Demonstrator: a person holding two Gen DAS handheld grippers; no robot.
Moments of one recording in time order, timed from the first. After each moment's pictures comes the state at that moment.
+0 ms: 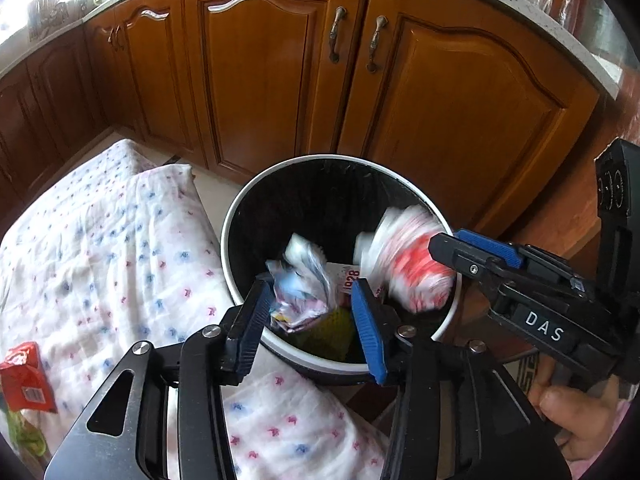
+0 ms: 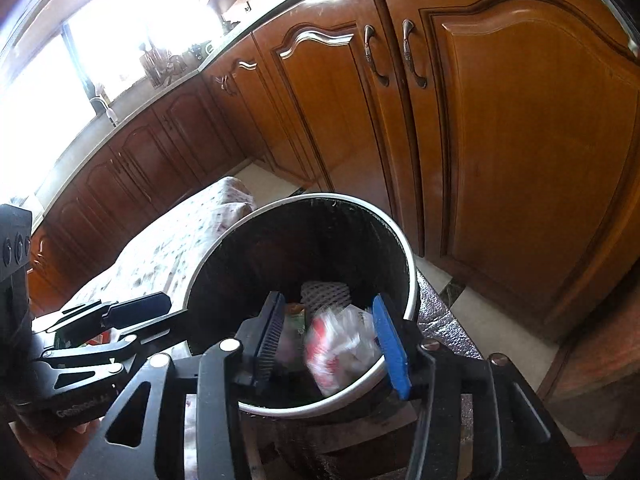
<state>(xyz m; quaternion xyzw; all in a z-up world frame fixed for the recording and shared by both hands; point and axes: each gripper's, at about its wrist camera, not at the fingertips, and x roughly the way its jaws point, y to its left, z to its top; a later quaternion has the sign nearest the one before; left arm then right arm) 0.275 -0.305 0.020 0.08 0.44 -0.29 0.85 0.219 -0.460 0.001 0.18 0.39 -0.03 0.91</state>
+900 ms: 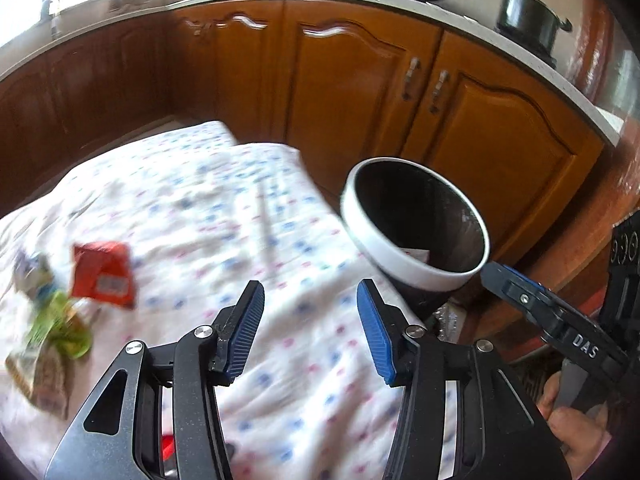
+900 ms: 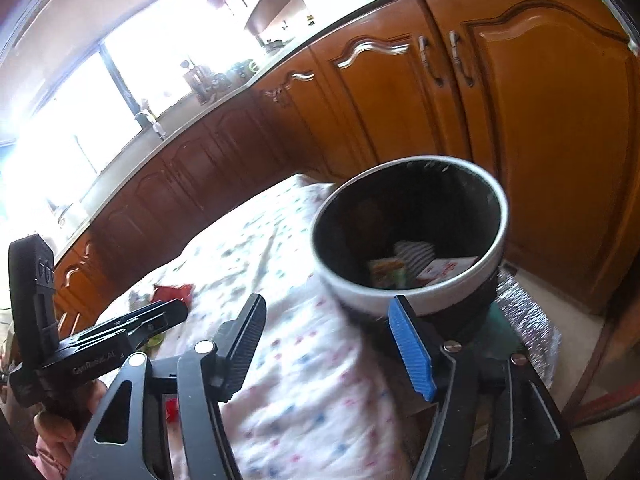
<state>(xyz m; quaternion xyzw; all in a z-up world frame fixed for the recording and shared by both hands) 0.209 -0.163 0.033 0.00 0.40 -0.20 0.89 0.147 -0.371 0.007 0.21 0.33 0.04 0.92</state>
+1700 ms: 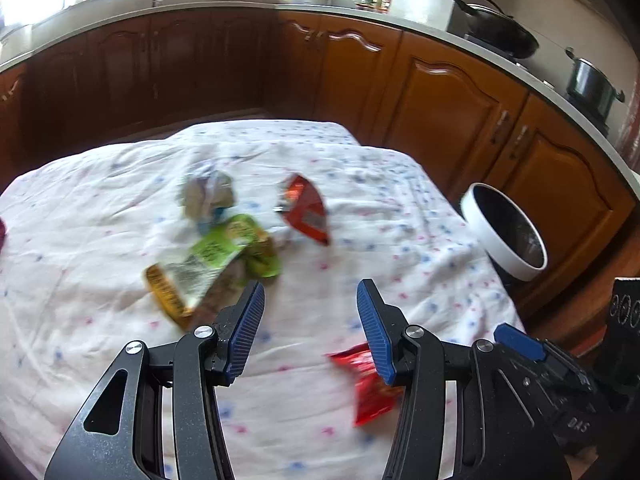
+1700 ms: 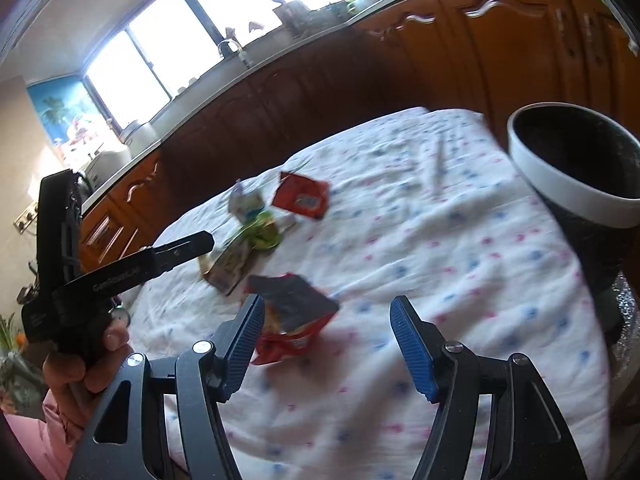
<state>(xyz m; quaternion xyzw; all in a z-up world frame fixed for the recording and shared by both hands) 0.157 0.002 0.024 -0.06 0.39 -0.08 0.91 0.130 -0.219 -0.011 0.17 0.39 0.19 0.89</state>
